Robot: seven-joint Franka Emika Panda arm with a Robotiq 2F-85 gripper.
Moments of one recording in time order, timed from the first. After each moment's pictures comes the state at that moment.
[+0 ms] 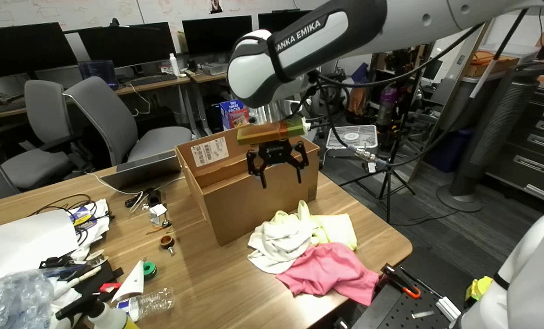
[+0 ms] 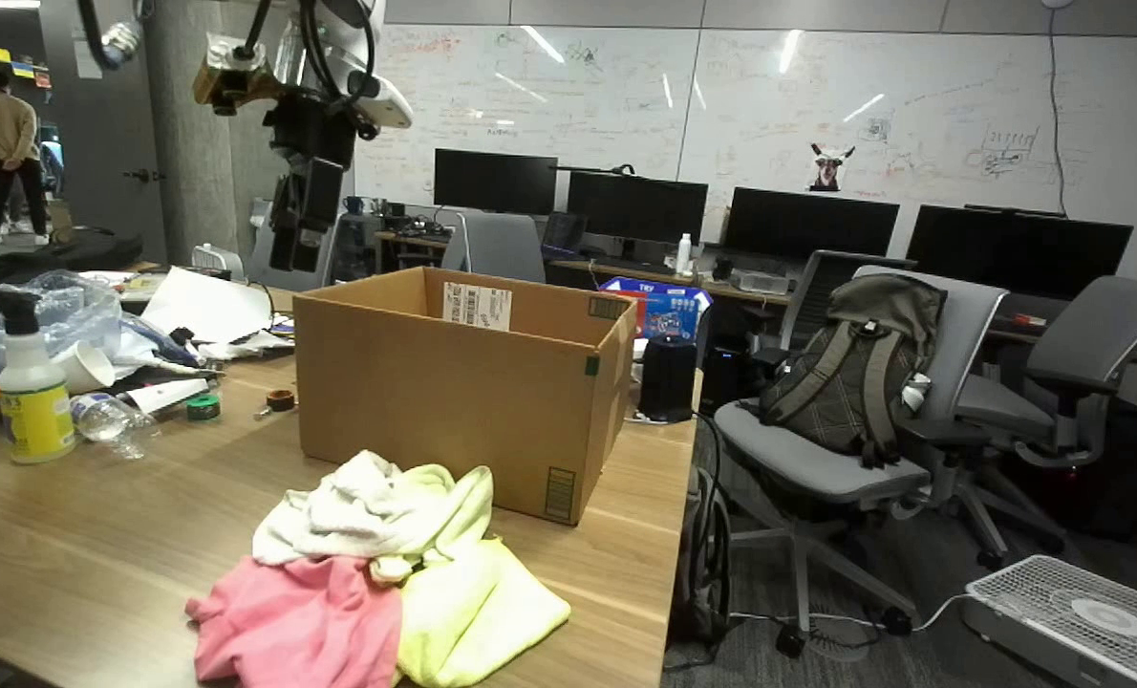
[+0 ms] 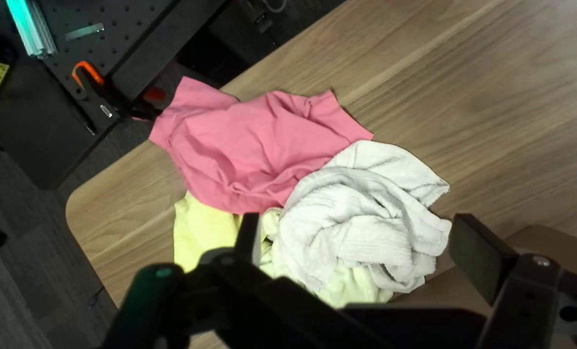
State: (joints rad) arm 0.08 0.05 0.08 -2.01 0.04 1.78 0.87
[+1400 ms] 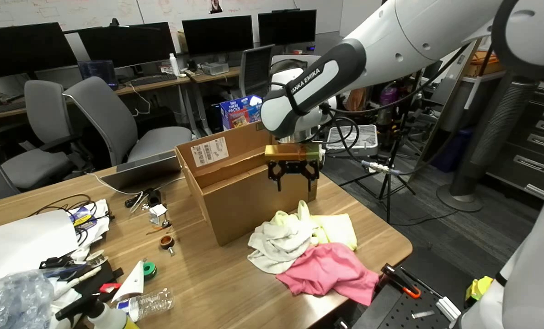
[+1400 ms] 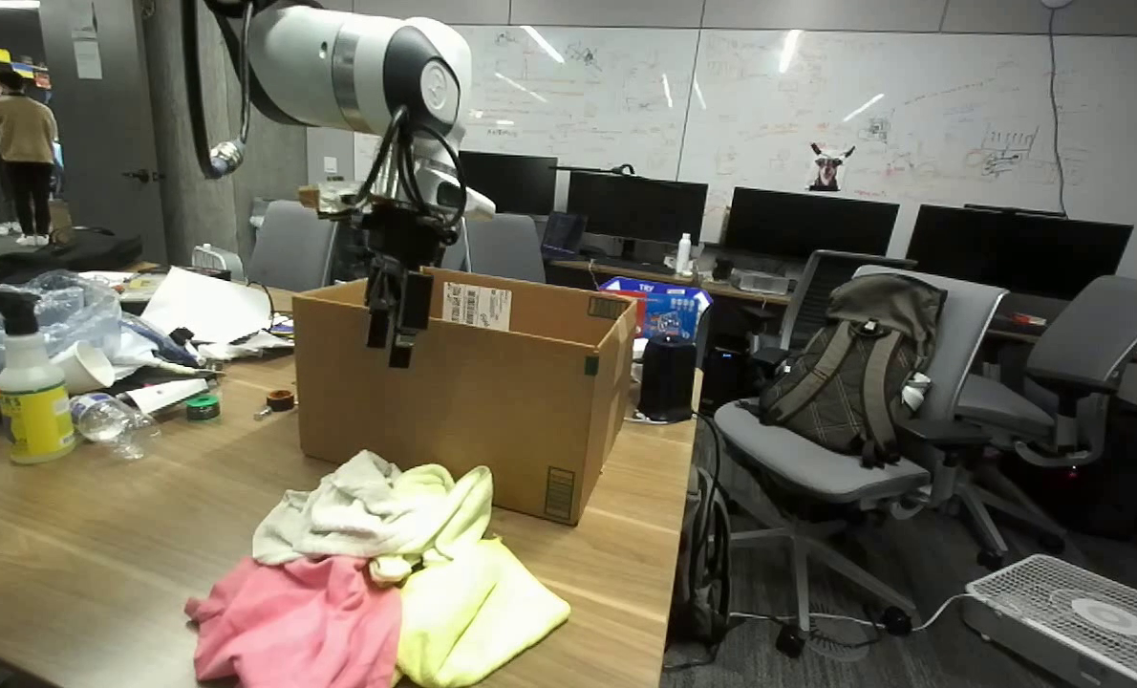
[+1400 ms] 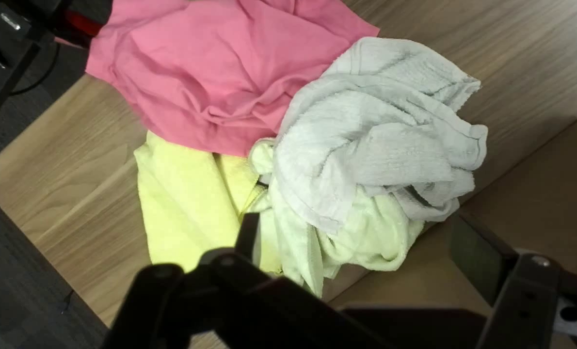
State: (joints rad) arm 0.02 0.16 -0.02 -2.12 0.05 2.12 0.78
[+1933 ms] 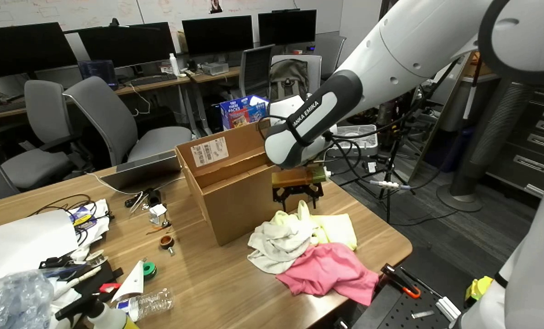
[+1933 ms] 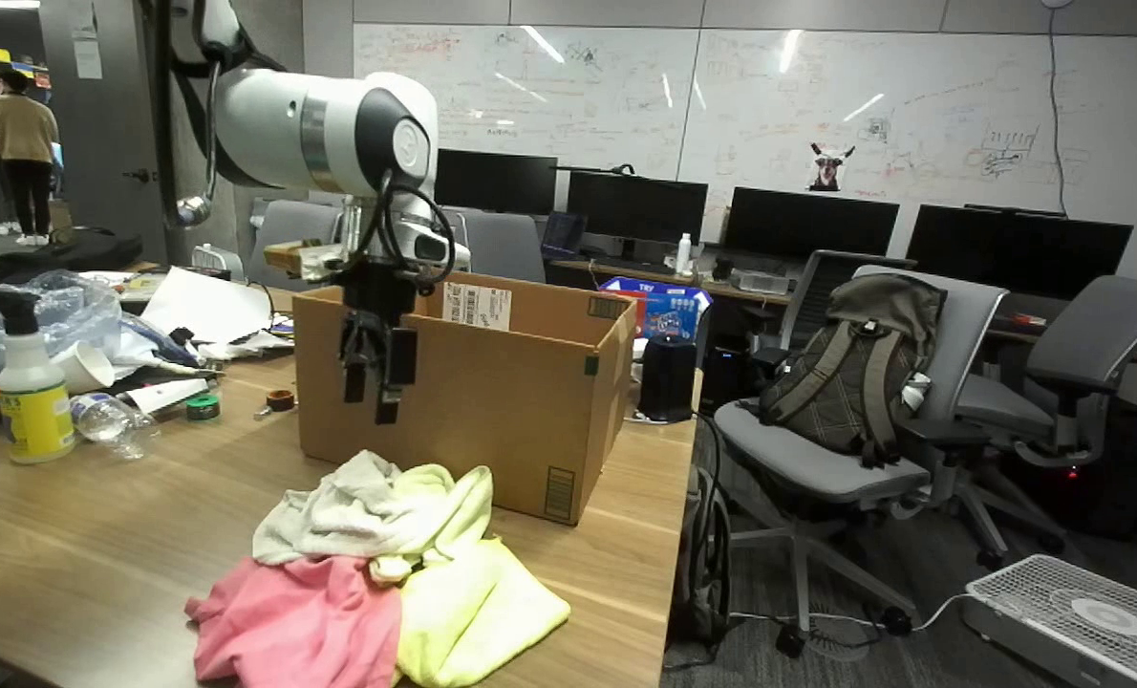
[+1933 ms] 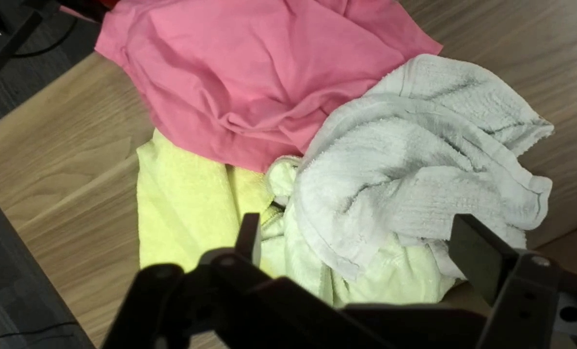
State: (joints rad) arm 0.05 0.20 -0.01 -2.24 -0.03 2.25 0.73
